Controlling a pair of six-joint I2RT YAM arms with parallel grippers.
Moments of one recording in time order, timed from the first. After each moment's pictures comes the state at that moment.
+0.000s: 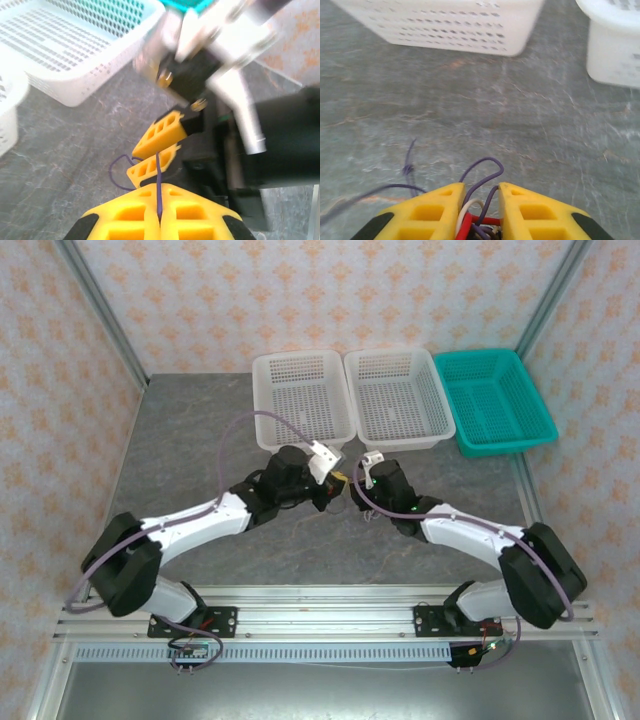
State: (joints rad) left arm -0.72 1.41 0.87 0.10 0.22 -0.11; right arm 0.66 1.37 0.65 0.05 0.12 0.28
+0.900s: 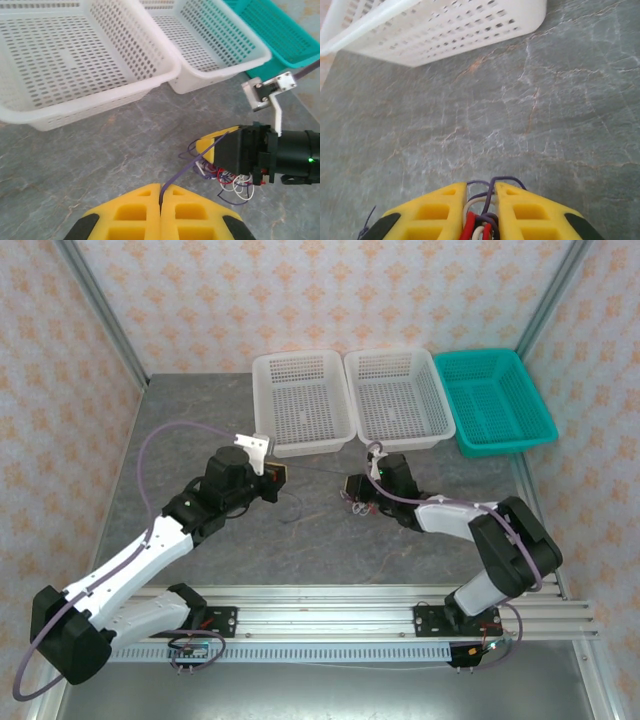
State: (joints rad) left arm -0.53 1.03 0.81 -0.26 0.07 -0.36; right arm 0.51 1.52 0.62 0.28 -0.25 0.56
